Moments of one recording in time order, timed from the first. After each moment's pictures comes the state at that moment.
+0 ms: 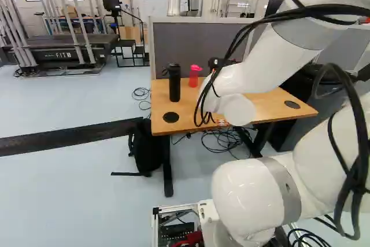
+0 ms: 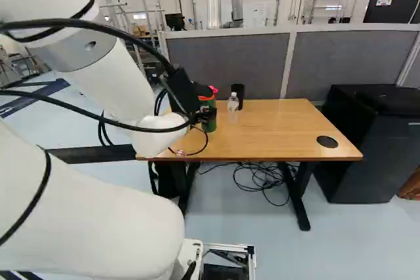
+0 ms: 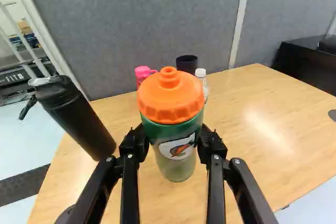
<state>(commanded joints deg) -0.1 17.5 -9.2 13.0 47.7 0.0</state>
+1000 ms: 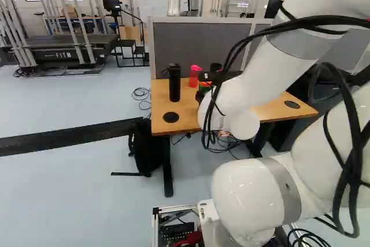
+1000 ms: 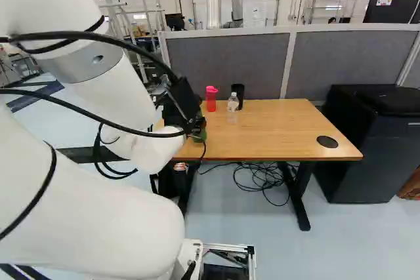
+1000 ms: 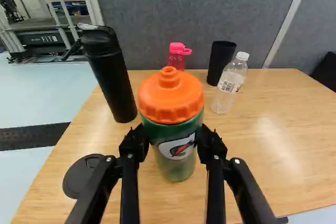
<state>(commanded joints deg) 0.0 16.1 -5.2 0.6 49.9 0.0</state>
